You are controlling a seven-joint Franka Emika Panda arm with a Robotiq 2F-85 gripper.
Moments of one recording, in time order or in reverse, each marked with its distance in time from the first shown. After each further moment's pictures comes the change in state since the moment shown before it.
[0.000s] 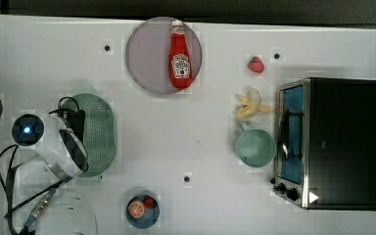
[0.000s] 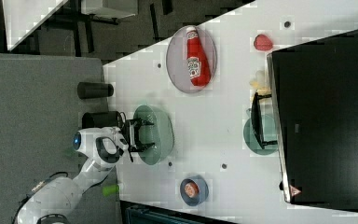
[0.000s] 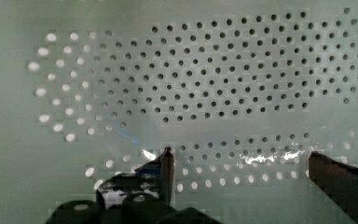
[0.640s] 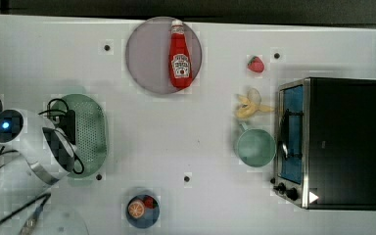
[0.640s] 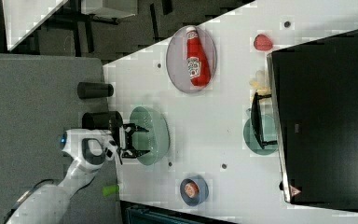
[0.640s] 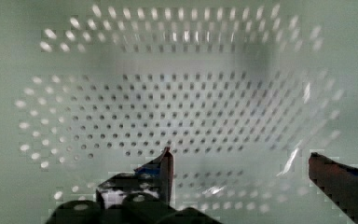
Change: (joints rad) arm 0.011 -0.113 -0.001 -0.001 -0.004 -0.251 -0.115
